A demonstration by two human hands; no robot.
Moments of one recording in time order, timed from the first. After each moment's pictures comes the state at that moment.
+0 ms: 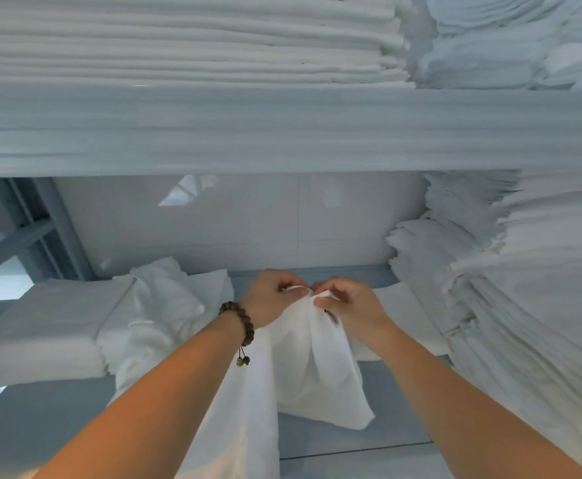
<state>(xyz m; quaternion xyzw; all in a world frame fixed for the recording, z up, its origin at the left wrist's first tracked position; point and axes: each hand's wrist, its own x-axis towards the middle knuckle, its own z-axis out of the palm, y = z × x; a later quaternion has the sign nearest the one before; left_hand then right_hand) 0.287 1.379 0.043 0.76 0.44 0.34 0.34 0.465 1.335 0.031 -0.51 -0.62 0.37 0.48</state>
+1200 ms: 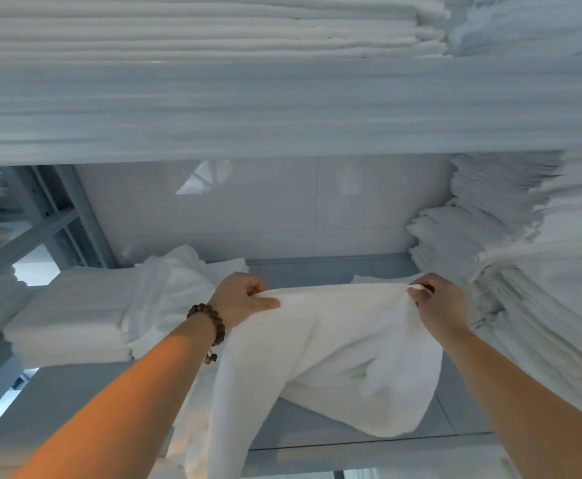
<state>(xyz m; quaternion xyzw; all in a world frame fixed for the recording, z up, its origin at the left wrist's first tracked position) 0.205 1.392 0.017 0.74 0.54 0.29 0.28 0.550 1.354 -0.013 -0.72 -0.52 0.08 0.45</state>
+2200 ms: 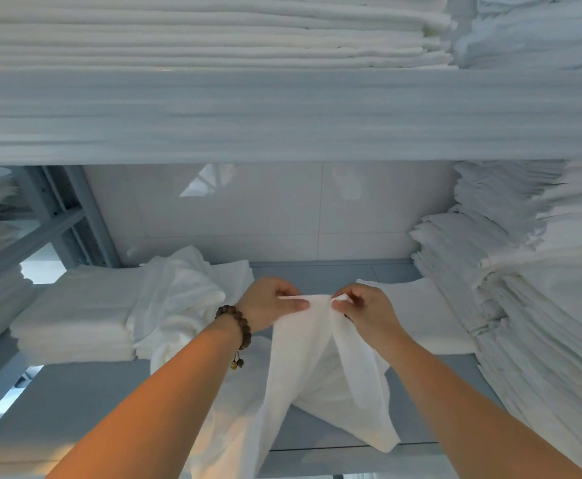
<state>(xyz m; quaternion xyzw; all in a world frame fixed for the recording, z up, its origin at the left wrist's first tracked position) 0.241 1.373 0.028 0.73 0.51 0.29 0.36 0.444 1.343 0.006 -0.59 -0.61 0.28 0.44</state>
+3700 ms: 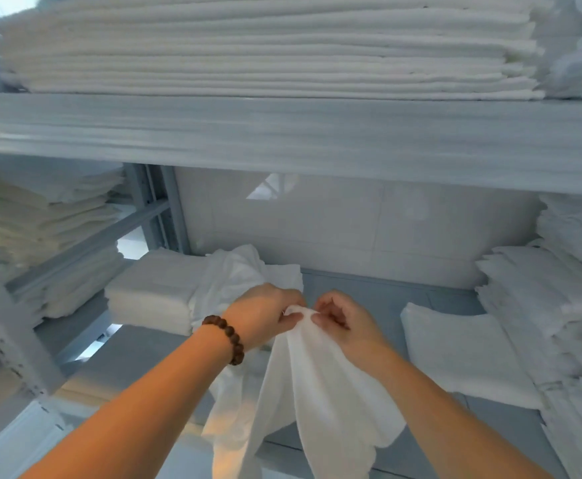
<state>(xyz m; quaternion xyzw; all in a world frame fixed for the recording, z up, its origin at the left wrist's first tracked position) 0.187 1.300 0.068 0.83 0.53 0.18 0.03 0.372 1.321 0.024 -0.38 -0.72 0.40 0.41</state>
